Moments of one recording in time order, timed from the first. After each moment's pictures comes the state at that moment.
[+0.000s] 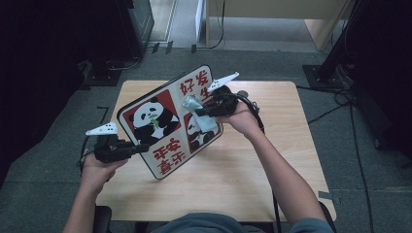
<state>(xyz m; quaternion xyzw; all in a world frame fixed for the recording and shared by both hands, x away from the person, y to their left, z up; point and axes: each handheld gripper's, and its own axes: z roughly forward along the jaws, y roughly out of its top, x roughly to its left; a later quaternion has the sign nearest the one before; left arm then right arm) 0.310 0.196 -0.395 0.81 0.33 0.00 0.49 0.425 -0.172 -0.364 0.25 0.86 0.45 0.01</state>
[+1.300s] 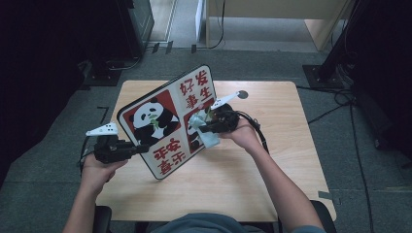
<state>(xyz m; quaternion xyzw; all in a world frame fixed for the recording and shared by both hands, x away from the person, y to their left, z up) 0.309 0.195 -0.394 0.81 0.33 0.00 0.49 0.413 -0.180 -0.428 0.27 0.86 0.43 -0.02</state>
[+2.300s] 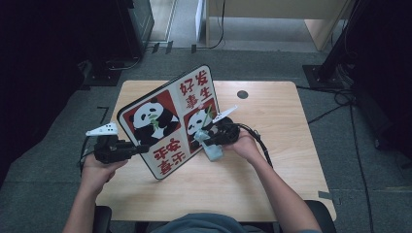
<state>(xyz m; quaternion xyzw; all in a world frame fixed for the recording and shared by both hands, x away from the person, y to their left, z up) 0.309 0.195 -0.394 0.81 0.33 0.00 0.49 0.406 -0.187 -0.484 0.30 0.87 0.38 -0.06</state>
